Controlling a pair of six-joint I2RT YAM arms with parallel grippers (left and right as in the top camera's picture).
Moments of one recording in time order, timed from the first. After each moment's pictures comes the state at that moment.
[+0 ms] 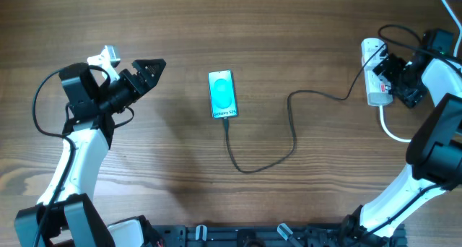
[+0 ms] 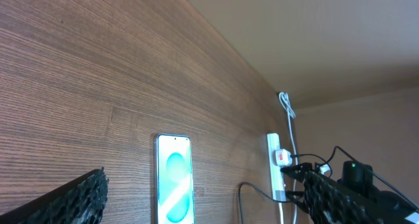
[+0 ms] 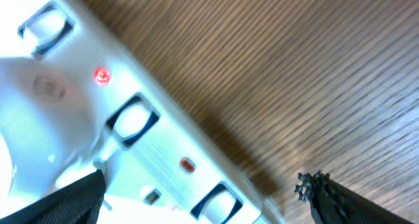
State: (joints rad) left arm 0.24 1.43 0.75 0.09 0.81 -0.62; right arm -0.40 2.05 1.42 -0.69 -0.06 0.37
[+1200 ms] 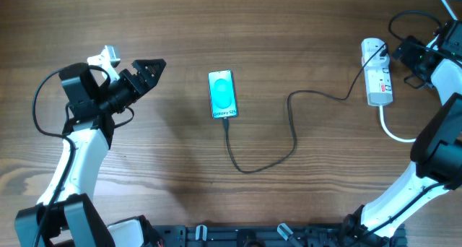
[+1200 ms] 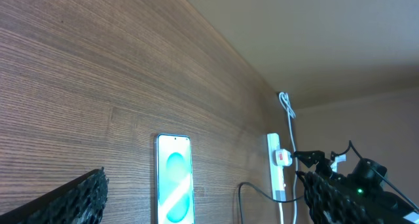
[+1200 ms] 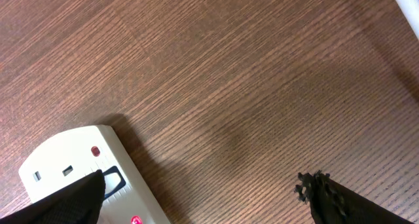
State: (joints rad) left arm 0.24 1.43 0.75 0.09 0.81 -0.62; right arm -0.46 2.07 1.46 -0.35 -0.04 0.26
